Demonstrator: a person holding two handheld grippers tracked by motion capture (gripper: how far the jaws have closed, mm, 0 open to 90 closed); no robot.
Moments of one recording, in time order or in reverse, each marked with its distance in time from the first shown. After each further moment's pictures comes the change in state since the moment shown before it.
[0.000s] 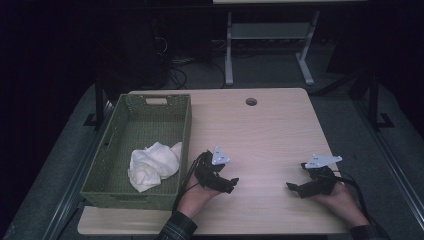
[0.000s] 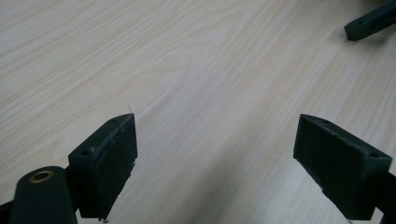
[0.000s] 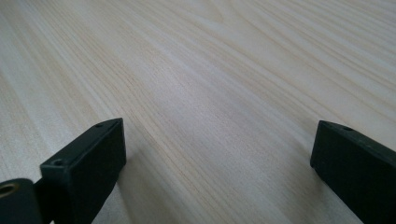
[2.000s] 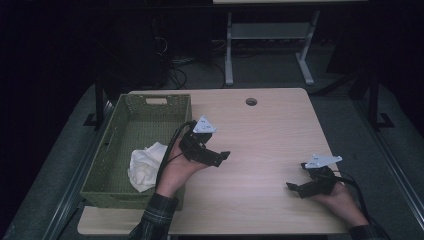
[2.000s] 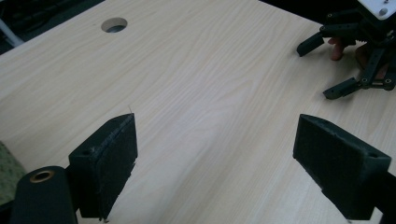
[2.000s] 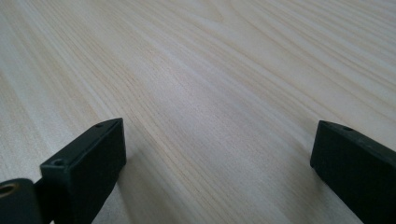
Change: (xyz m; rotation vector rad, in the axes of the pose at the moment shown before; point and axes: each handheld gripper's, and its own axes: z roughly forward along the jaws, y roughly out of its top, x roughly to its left) left arm 0.043 0.060 -0.069 -0.083 -0.012 0.036; right arm 0.000 0.000 0.000 0.000 0.000 0.001
